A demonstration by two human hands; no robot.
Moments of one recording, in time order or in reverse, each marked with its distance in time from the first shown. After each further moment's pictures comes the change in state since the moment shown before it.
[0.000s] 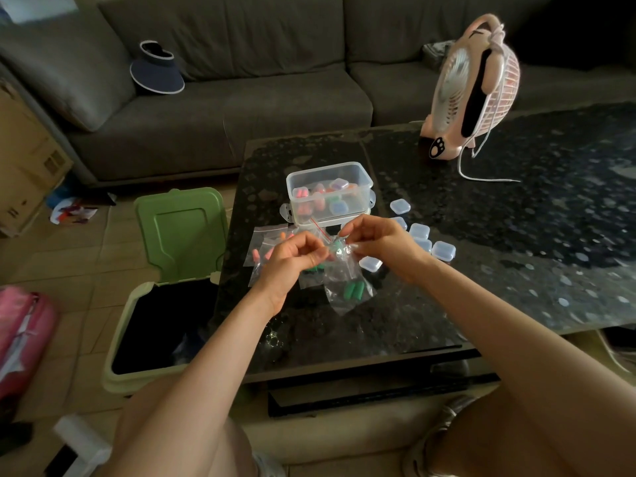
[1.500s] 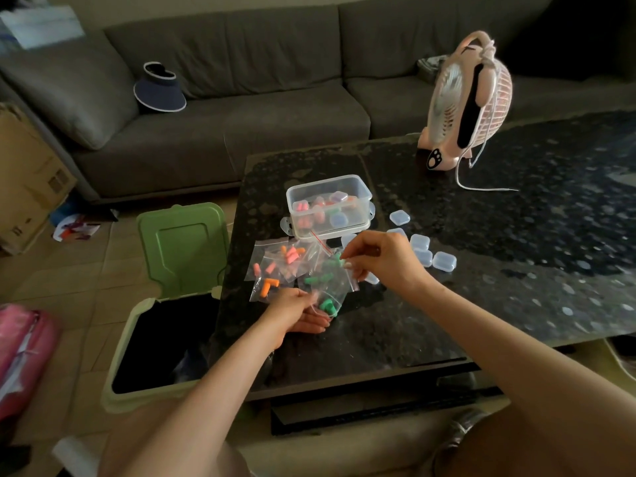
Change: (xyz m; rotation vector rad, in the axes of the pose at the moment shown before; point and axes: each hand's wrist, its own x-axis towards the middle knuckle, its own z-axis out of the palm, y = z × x) left_hand -0.004 -0.027 0.002 0.018 0.049 -0.577; right_hand -0.017 -0.013 0.014 -0.385 0.196 -0.137
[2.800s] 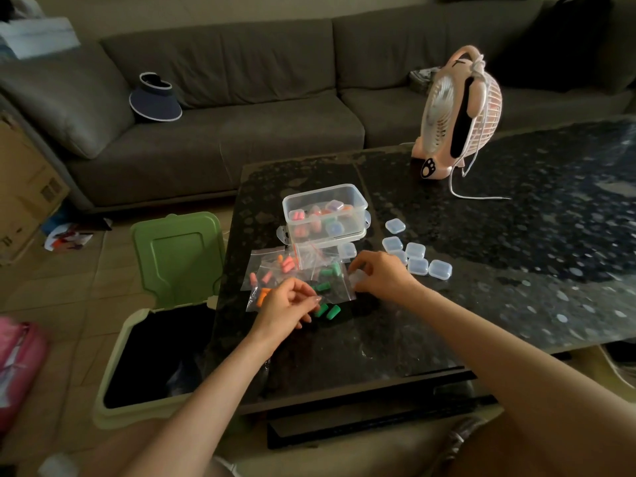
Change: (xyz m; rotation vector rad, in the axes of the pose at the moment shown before) left_hand -0.010 0.001 -0.008 0.261 0.107 0.410; right_hand 0.021 0.037 0.003 -0.435 -0.088 0.278
